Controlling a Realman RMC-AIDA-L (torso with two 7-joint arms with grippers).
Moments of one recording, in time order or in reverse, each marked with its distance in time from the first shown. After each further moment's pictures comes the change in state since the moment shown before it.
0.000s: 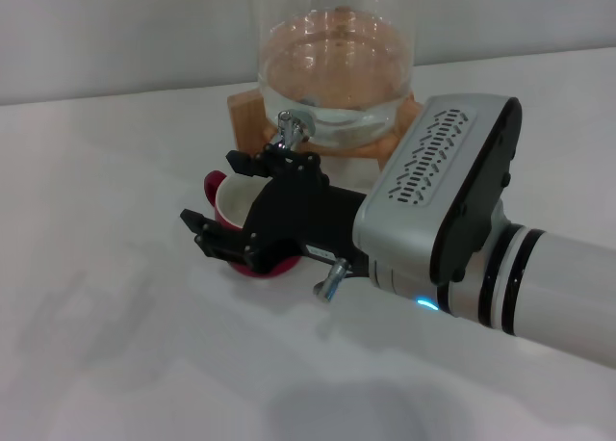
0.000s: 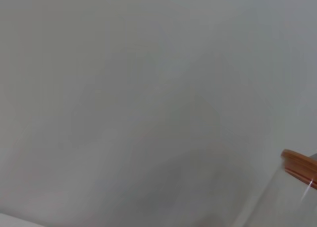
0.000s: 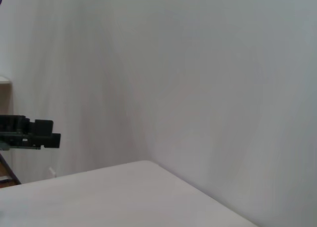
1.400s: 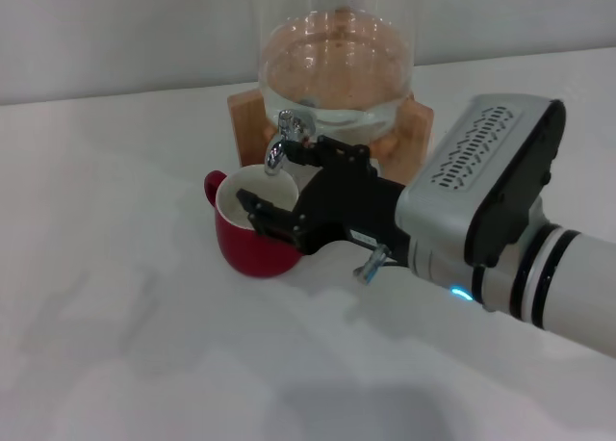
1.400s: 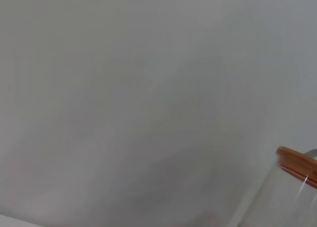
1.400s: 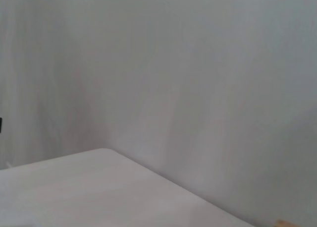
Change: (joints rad) left arm 0.000 0.000 0.005 -0.001 0.001 -0.008 0.009; right arm -0.051 -0.004 0.036 0.027 -0.002 -0.051 0.000
